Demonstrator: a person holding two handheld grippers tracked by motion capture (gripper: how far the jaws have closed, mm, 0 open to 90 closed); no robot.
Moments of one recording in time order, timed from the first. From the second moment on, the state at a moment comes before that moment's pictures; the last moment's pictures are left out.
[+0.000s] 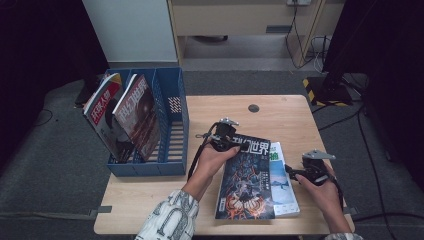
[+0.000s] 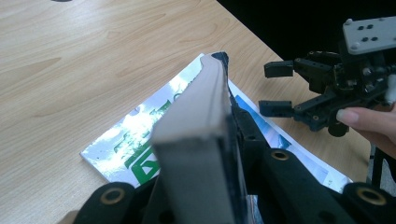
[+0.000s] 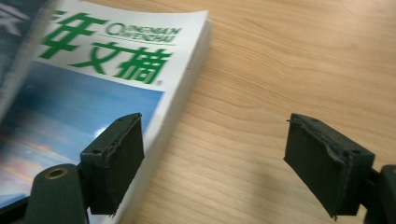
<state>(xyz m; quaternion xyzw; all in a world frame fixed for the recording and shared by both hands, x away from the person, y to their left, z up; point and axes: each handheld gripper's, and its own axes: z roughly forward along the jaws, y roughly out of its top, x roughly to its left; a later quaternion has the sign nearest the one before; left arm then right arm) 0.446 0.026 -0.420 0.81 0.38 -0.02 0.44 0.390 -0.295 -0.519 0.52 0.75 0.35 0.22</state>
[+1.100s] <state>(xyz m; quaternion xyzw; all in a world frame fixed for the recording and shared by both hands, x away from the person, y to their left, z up) 0.442 0.047 -0.360 0.81 0.37 0.03 0.45 0.391 -0.306 -0.537 0.53 0.75 0.32 0.22</state>
